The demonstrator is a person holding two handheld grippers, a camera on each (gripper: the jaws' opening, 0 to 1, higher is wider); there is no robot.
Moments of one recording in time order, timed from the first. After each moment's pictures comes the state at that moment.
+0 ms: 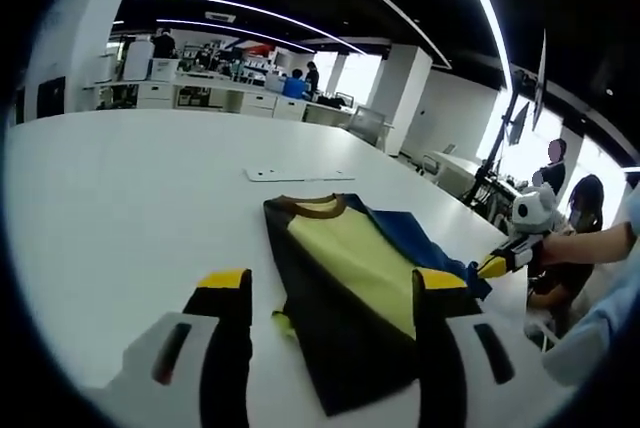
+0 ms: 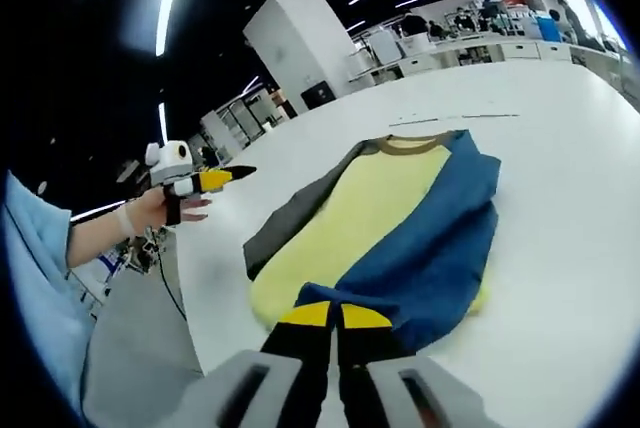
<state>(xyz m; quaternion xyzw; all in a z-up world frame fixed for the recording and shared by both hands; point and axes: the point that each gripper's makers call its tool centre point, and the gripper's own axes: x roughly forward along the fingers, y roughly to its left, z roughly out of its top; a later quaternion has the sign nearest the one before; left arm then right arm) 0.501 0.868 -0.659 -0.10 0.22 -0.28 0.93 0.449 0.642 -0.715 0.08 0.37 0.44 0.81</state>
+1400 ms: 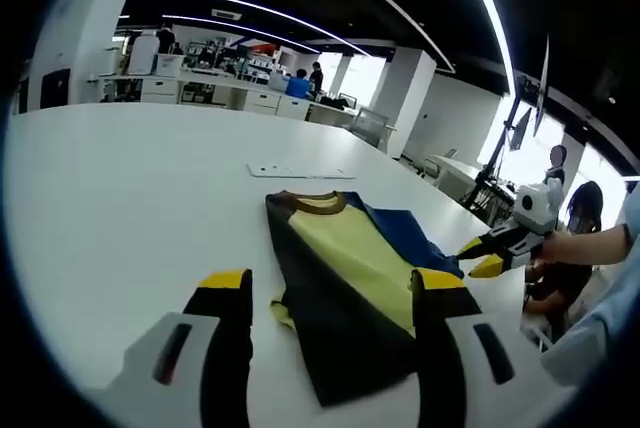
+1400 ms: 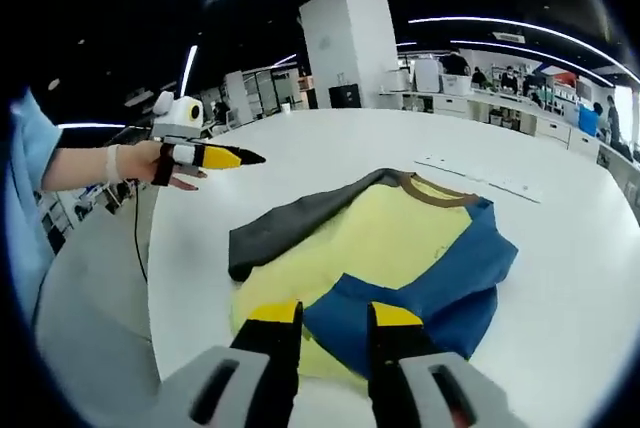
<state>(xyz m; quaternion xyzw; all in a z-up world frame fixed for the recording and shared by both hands) 0.493 0.873 -0.665 -0.12 0.22 -0.27 0.93 0.463 0.664 -0.704 -0.08 0.30 0.47 0.83</state>
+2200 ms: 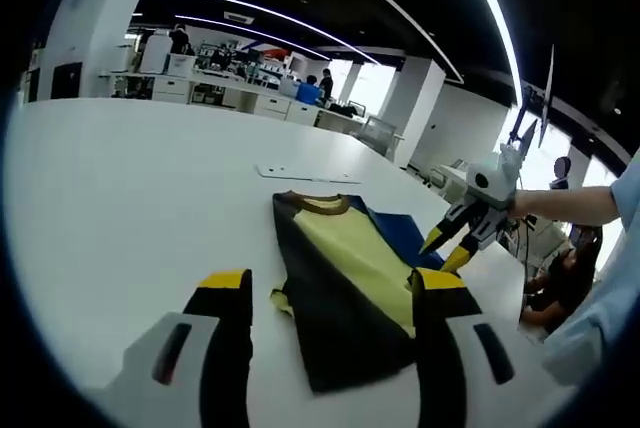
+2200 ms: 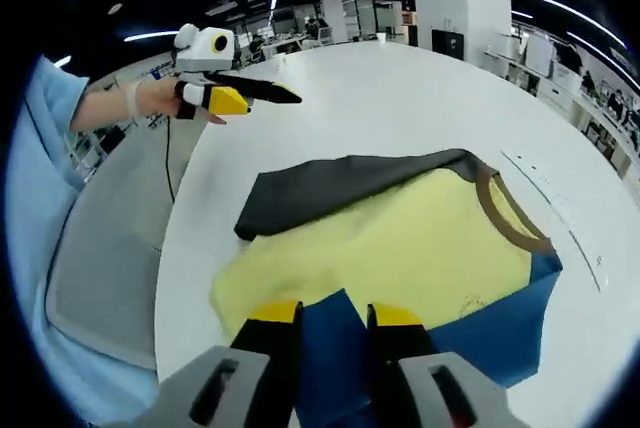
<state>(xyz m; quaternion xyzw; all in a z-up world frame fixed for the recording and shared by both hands) 0.474 0.883 -0.662 -0.13 0.22 -0.25 0.94 0.492 0.698 -0.724 -0.24 0.38 0.63 0.64</state>
